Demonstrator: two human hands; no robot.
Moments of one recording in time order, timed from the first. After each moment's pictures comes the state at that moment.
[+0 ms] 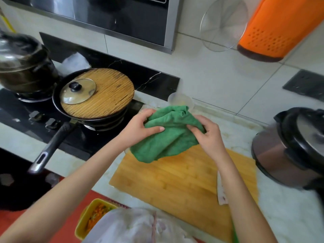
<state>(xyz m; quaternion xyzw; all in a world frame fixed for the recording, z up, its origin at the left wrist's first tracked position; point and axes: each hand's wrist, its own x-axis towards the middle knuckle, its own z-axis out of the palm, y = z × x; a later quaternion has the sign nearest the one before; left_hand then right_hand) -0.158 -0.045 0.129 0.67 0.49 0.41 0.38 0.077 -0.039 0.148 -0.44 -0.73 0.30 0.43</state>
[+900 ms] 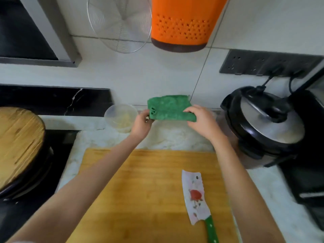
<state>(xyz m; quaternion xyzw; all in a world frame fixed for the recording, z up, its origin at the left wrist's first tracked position) 0.064 0.160 0.060 0.67 0.52 0.35 0.41 0.275 0.100 0.123 -0.67 -0.70 0.12 0.21</state>
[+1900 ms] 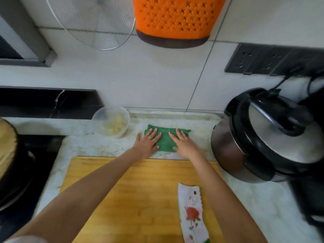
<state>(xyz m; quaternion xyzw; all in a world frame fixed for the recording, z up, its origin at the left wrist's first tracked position) 0.097 0.181 -0.039 0.86 0.44 -0.17 0.20 0.283 0.139 -0.024 -0.68 -0.67 0.28 -0.13</state>
